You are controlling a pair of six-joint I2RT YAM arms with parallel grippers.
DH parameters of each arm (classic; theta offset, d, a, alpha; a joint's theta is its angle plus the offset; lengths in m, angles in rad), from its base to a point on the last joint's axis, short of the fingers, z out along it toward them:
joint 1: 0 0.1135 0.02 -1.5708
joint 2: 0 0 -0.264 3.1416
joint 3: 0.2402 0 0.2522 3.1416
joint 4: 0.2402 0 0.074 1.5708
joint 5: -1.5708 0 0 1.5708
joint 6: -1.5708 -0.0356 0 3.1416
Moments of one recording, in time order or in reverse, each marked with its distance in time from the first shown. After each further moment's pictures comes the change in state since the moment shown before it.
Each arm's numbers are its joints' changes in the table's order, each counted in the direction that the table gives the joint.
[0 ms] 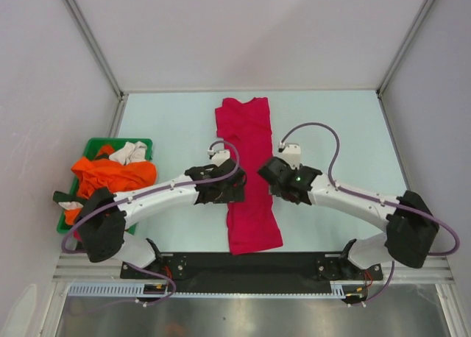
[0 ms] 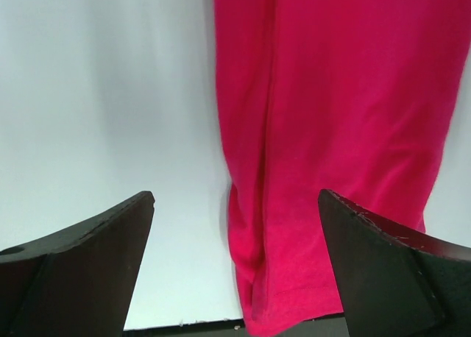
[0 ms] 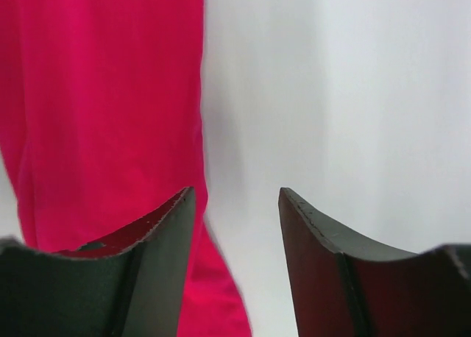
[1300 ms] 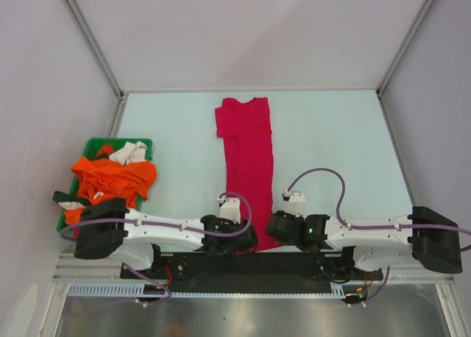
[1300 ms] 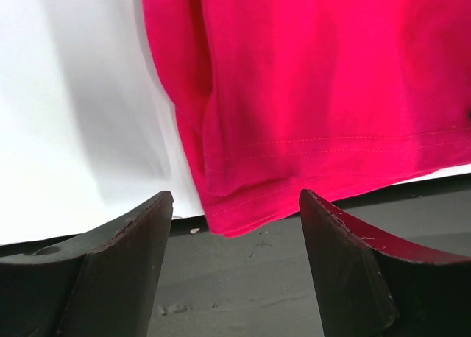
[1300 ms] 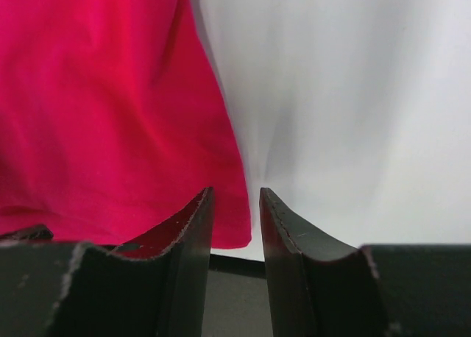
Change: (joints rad) left arm -0.525 -0.028 -0.214 0.002 0.077 0.508; right arm 0.420 -0.262 -0.454 -0.087 0.061 -0.402
